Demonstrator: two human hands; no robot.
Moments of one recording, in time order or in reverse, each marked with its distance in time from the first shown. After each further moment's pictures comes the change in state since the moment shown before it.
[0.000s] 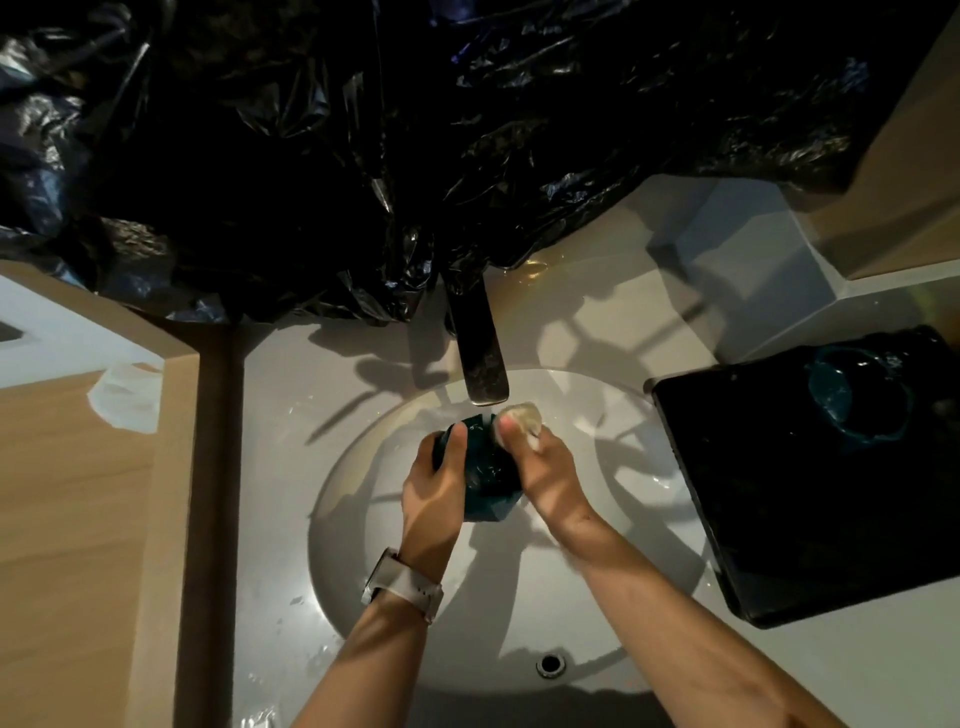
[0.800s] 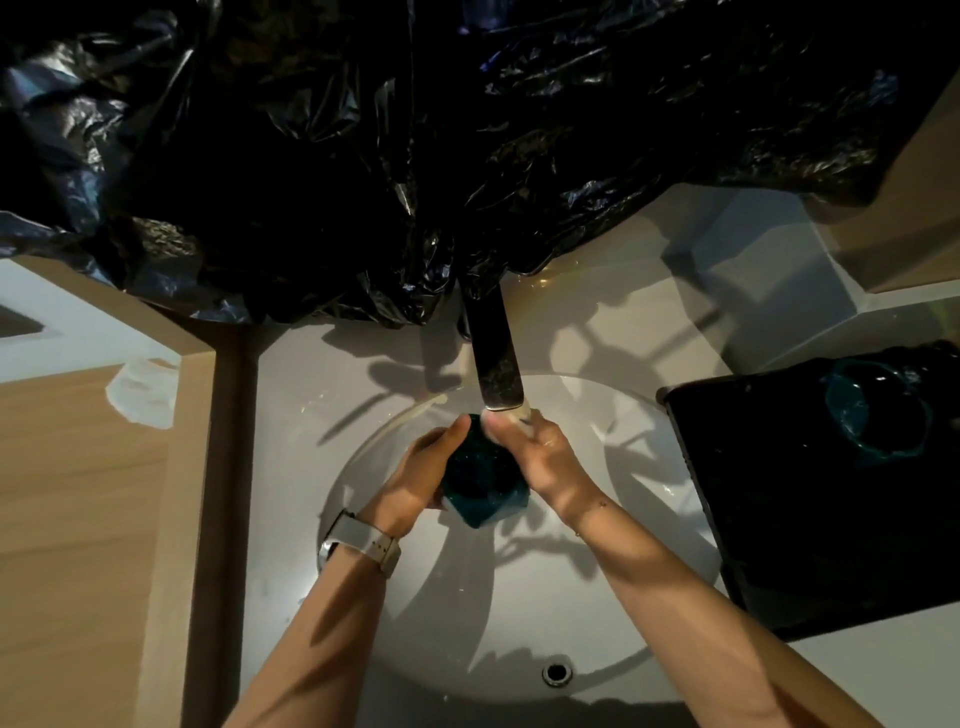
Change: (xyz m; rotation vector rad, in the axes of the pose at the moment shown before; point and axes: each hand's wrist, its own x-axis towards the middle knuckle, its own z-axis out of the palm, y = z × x) left_hand 0.033 0.029 -0.025 0.081 -0.326 -0.260; right_hand 0.021 -0.007 0.006 0.100 -0.153 -0.053
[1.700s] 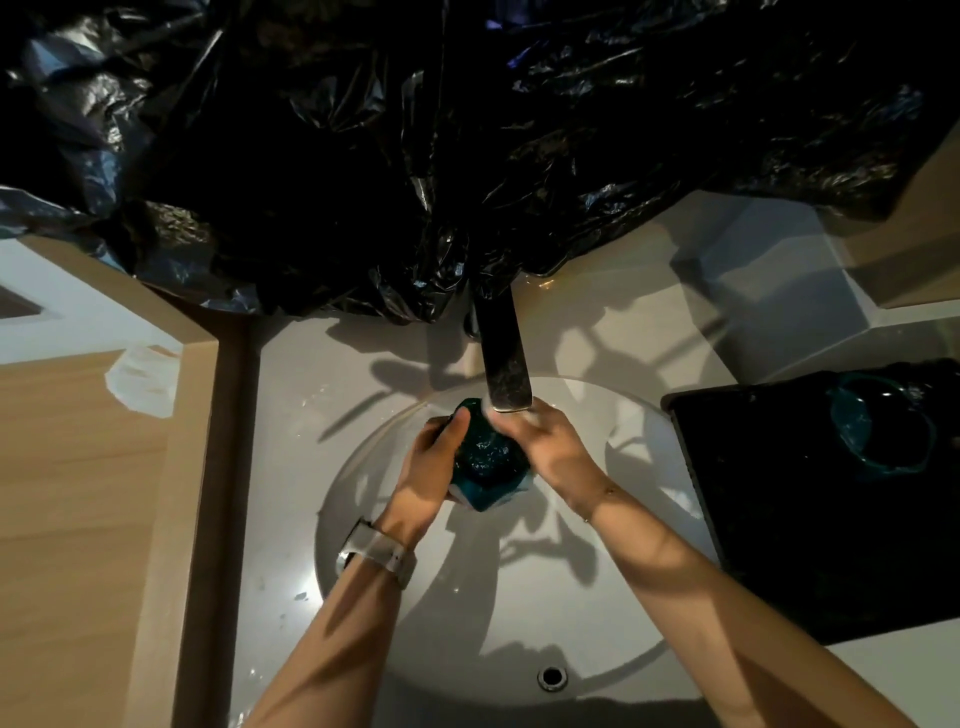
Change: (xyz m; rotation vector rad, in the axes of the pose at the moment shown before) left_hand 0.001 -0.003 0.008 -0.184 0.108 0.102; right_hand 0.005 -0.014 -0.005 0.004 -0.044 -0.066
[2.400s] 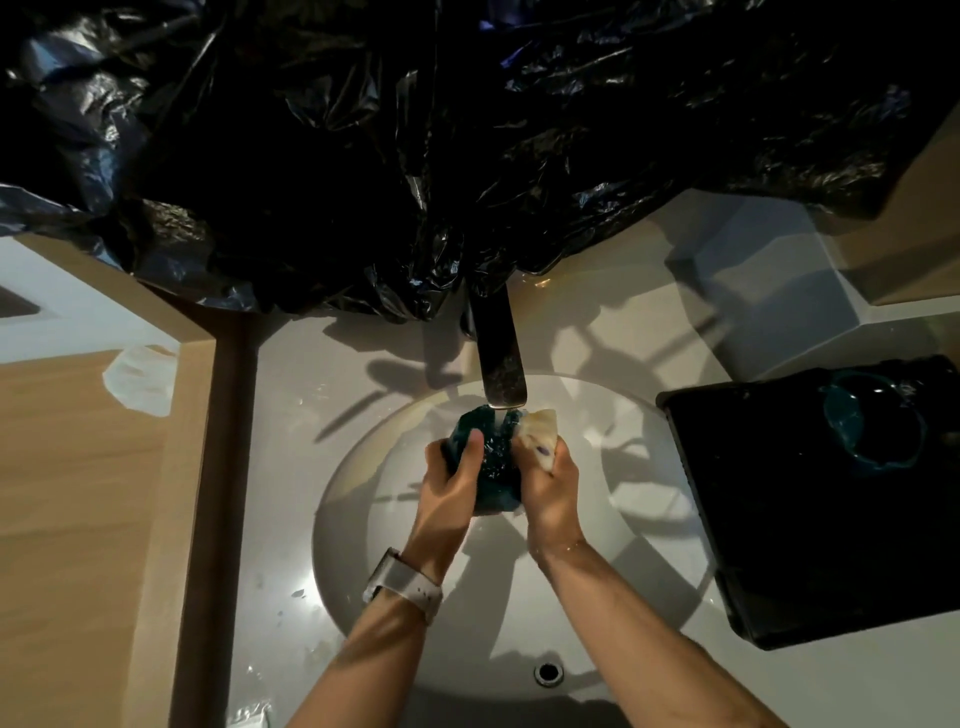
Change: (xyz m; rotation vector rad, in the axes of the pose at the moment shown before) left_hand -0.019 -0.035 0.021 -0.134 0.057 0.045; right_hand -0.033 0.031 0.024 0.242 0.407 0.088
